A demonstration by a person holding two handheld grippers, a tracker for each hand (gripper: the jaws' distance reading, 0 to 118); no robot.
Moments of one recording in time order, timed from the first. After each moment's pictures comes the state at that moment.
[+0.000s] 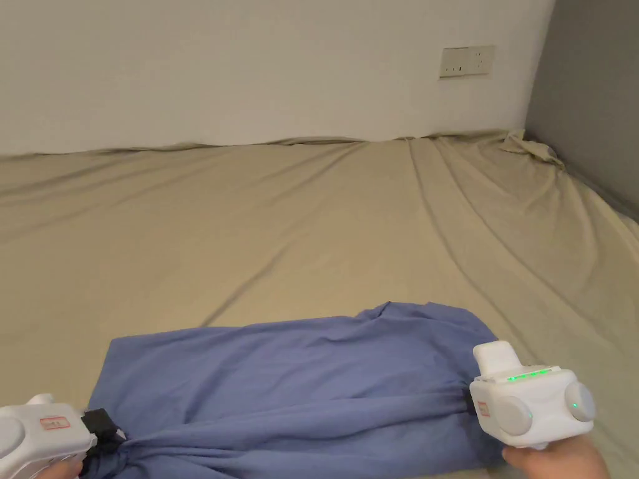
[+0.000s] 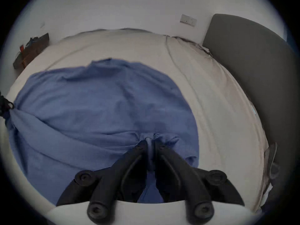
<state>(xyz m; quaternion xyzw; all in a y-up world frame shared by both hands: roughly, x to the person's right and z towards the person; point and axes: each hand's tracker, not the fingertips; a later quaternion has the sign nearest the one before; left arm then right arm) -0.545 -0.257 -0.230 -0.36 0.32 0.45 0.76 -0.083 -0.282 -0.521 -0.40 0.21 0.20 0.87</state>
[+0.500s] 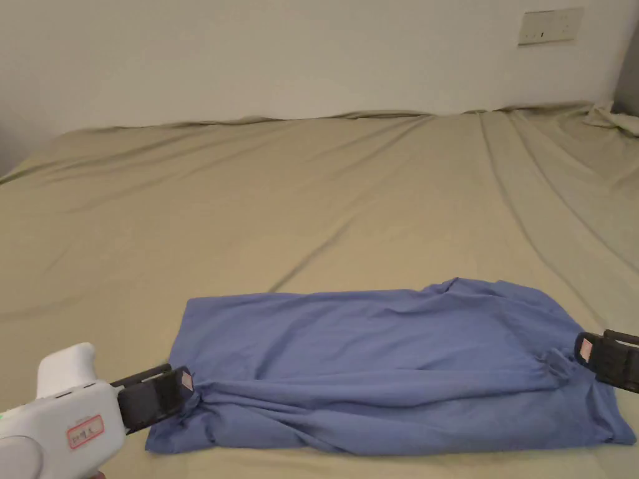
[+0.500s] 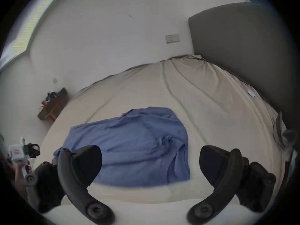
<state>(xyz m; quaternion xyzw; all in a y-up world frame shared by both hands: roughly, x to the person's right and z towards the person) -0.474 -0.158 -0.123 -0.33 0.27 0.21 0.88 0.018 -0.147 -0.430 -0.34 0.29 -0.04 0.90</state>
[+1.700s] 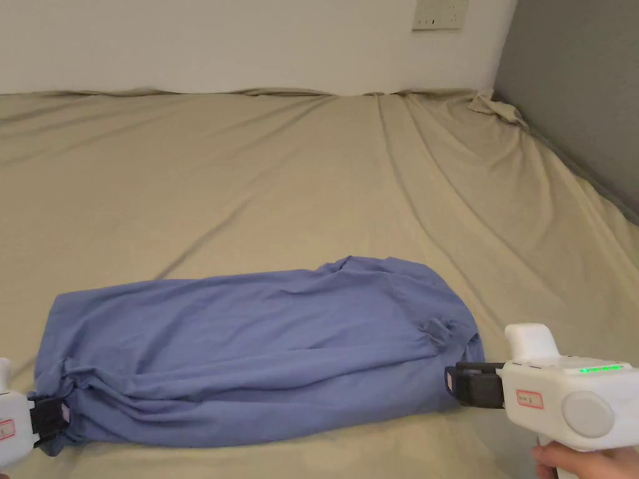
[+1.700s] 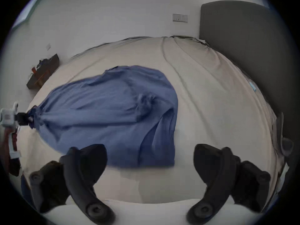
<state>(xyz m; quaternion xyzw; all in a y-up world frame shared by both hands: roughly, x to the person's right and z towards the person) -0.482 -0.219 -0.187 -0.41 0.26 0.24 0.84 0.018 -0.237 -0.491 -0.41 0.27 0.08 0.87</state>
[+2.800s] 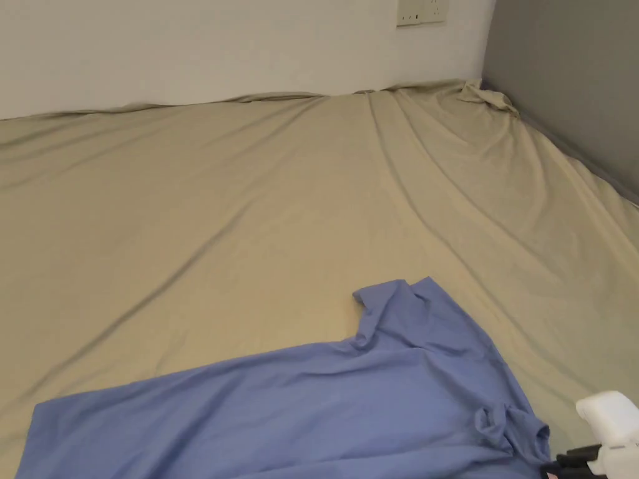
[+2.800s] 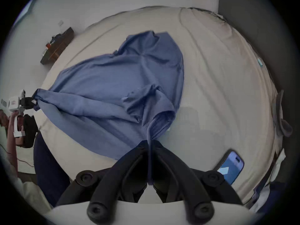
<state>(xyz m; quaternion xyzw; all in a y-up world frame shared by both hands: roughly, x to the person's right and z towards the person) -0.475 -0.182 -0.009 -0.43 0.13 0.41 0.80 0.095 -0.208 -0.374 -0.55 0.33 0.14 0.76</state>
